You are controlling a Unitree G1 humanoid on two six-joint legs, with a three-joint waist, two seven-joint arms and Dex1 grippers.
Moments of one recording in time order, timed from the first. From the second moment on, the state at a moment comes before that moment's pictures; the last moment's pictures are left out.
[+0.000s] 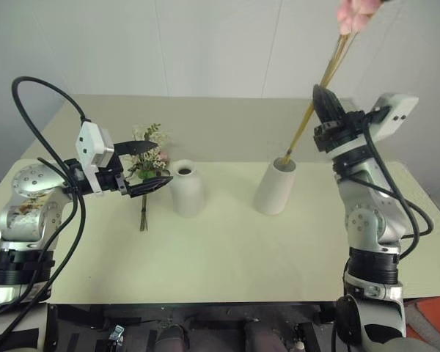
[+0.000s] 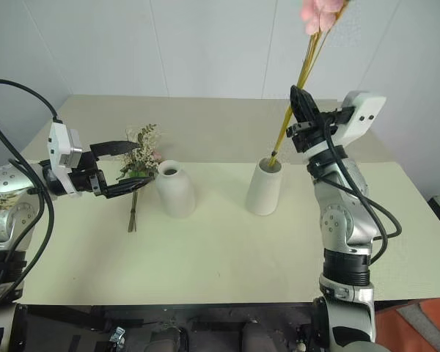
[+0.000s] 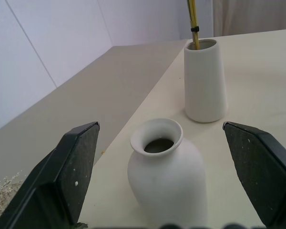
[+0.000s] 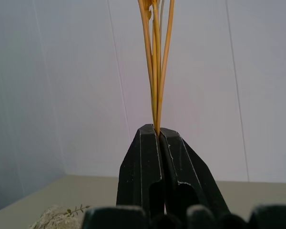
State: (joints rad) left arm -0.57 0.79 0.16 0.04 -0.49 0.26 -1.15; right arm -0.64 -0.29 -0.24 -0.13 0.57 0.24 0.32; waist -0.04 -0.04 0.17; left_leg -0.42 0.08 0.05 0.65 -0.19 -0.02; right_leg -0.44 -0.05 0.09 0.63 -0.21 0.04
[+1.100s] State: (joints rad) left arm -0.93 0.70 0.04 0.17 -0.19 1.16 -0.49; right arm -0.14 -0.91 -0.45 -0.42 0.69 0.61 0.67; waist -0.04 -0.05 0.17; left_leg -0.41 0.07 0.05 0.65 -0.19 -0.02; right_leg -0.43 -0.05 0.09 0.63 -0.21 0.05
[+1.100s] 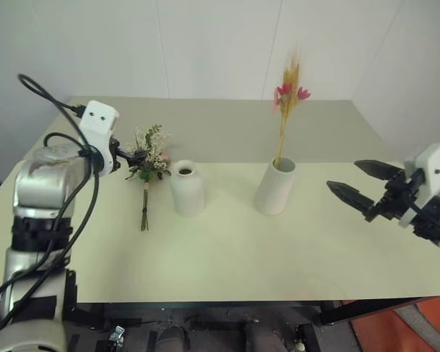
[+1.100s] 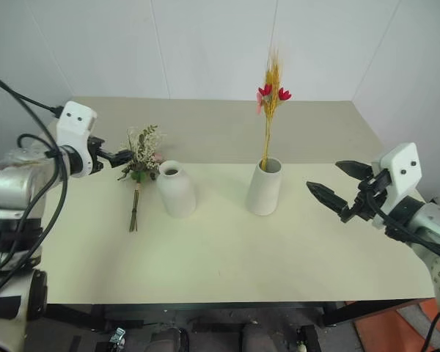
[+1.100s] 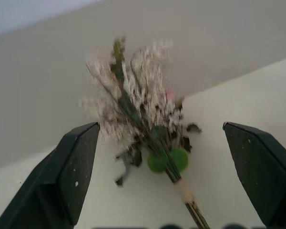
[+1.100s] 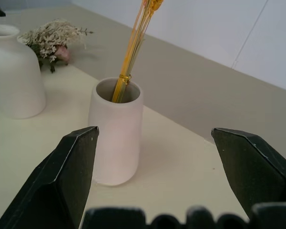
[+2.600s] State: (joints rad) left arm -1.05 0.36 0.57 0.42 -0.65 0.30 -0.50; right arm -0.01 -0.90 -0.61 -0.54 0.81 0.70 0.80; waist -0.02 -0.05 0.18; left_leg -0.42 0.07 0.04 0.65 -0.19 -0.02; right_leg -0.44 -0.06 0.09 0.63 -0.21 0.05
